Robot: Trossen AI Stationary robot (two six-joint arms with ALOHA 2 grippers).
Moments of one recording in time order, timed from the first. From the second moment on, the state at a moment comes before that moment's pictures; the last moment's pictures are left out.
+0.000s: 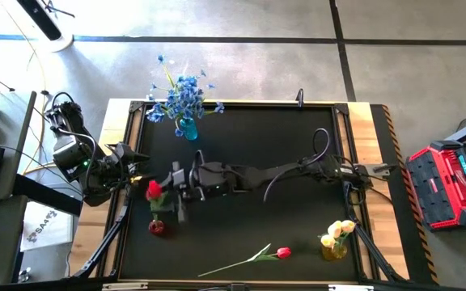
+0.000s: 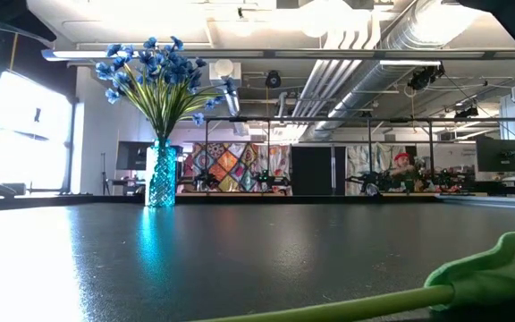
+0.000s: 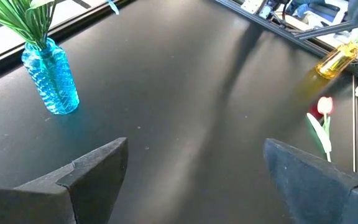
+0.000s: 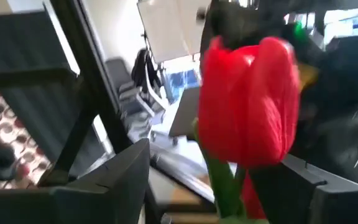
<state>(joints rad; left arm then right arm) -0.95 0.78 0.99 -1.41 -0.93 -1.42 0.22 2.35 2.32 0.05 -0.06 0.23</state>
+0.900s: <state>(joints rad) -0.95 0.78 0.99 -1.40 -0.92 -1.44 0.22 2.35 2.32 0.05 -0.21 0.52</state>
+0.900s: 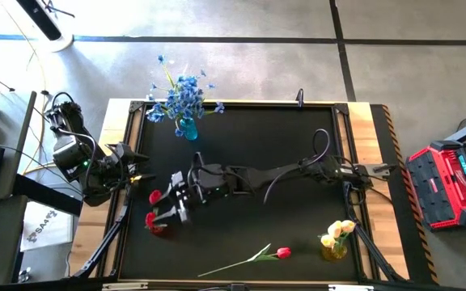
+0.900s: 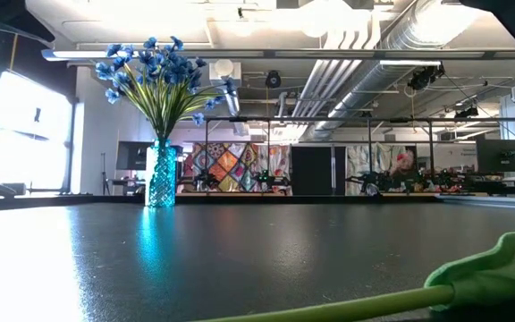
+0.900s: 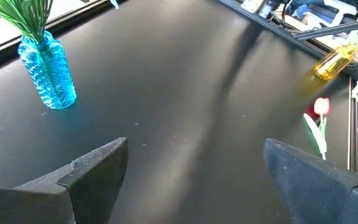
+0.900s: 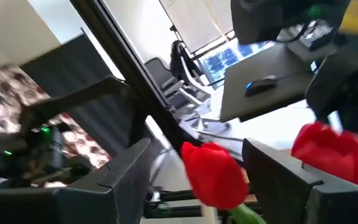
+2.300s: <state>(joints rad) -0.90 0.76 0.99 -1.41 -0.98 -1.30 0.62 2.41 2.32 -1.36 0.06 0.64</state>
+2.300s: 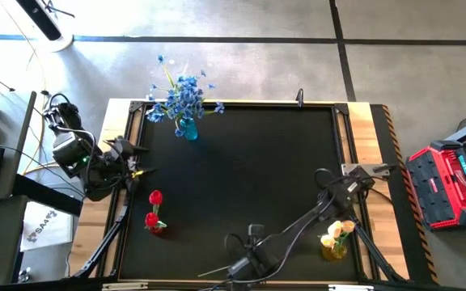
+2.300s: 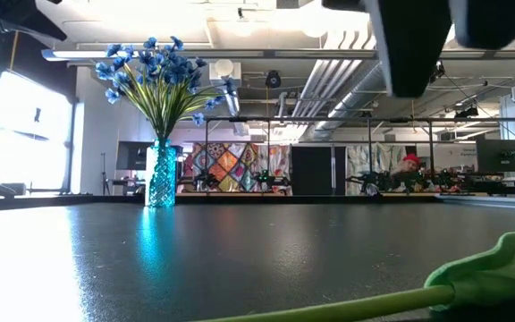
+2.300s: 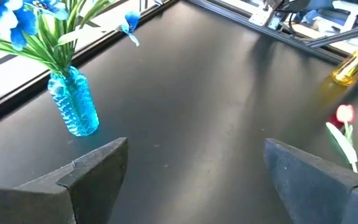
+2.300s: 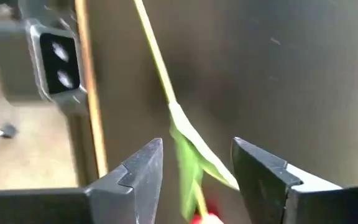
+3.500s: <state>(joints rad) -0.90 0.76 0.99 -1.28 -0.87 -1.24 0.52 2.56 2.32 -1.33 -0.12 0.48</state>
